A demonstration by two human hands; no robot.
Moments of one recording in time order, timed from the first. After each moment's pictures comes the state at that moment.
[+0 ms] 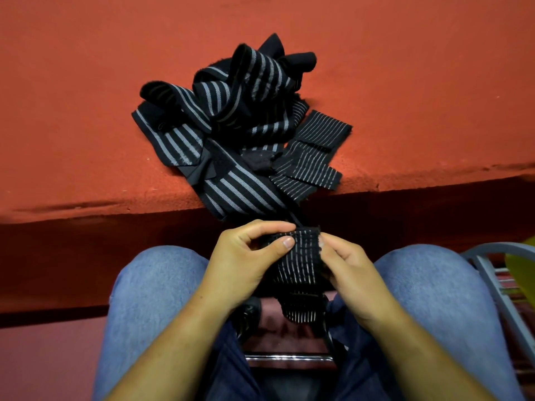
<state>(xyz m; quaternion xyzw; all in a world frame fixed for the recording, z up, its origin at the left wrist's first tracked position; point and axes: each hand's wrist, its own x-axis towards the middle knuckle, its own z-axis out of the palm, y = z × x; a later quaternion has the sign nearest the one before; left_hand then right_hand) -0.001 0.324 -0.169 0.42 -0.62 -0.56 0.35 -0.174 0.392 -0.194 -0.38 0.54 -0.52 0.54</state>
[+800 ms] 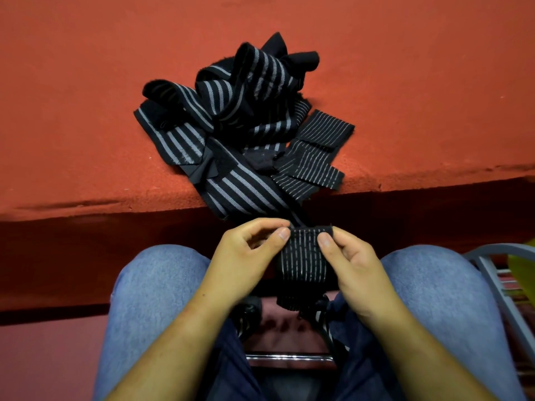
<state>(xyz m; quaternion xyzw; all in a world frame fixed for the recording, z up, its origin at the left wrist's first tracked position) 0.000 0.321 -0.173 0.45 -0.62 -0.55 0.34 -0.177 0.393 -0.194 -0.40 0.54 -0.55 0.50</state>
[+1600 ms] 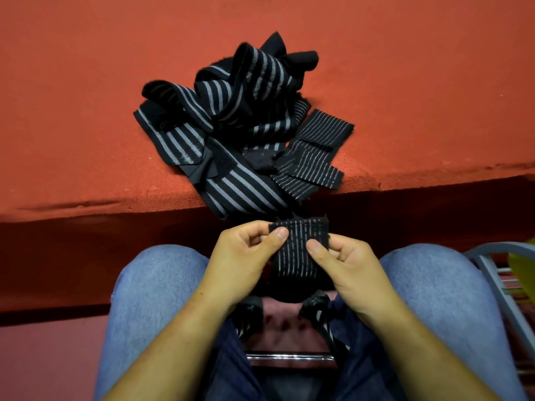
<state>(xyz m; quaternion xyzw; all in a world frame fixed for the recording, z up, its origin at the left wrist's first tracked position) -0.002 0.322 -0.179 0.44 -0.55 -0.62 0.35 -0.176 0.391 -0.194 -0.34 0.54 -0.54 0.55</state>
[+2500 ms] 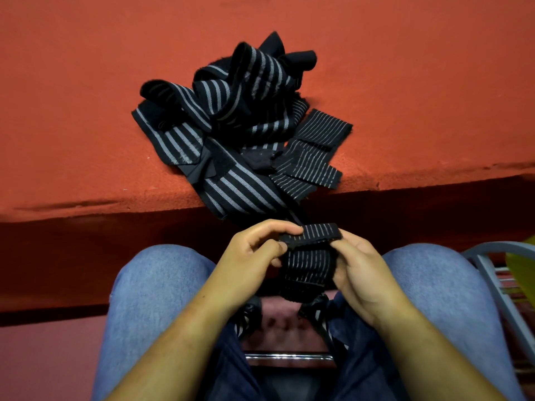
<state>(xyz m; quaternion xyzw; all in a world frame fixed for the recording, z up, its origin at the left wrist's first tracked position) -0.006 0.326 -0.167 0.41 -0.60 -0.63 0.29 -0.183 0.387 -0.190 -0.24 0.50 -0.57 0.60</state>
